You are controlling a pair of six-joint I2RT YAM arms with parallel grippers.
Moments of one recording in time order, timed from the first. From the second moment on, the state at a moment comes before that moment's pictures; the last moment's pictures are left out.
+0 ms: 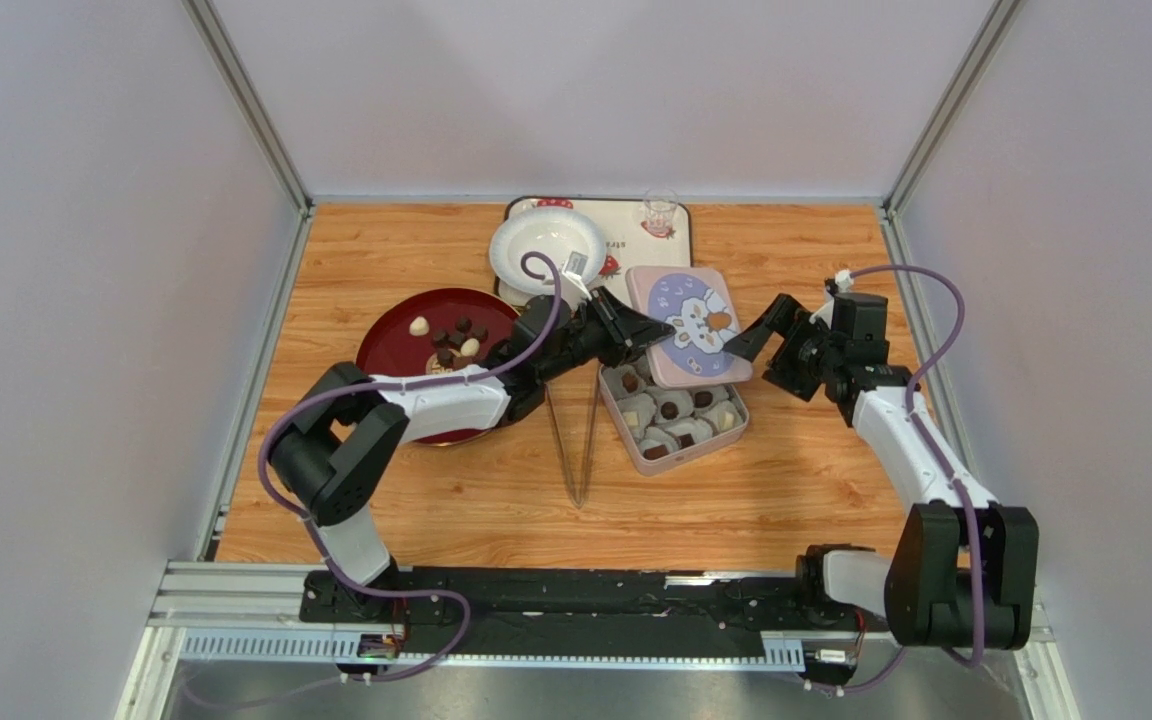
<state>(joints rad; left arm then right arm) -0.77 1.71 0.95 0.67 0.22 -1.25 -0.02 1.20 0.75 -0.26 -0.39 0.61</state>
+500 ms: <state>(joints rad) -0.86 1.80 0.88 0.79 0.08 -1.34 -0.06 1.33 0.77 -0.21 -0.46 0.55</state>
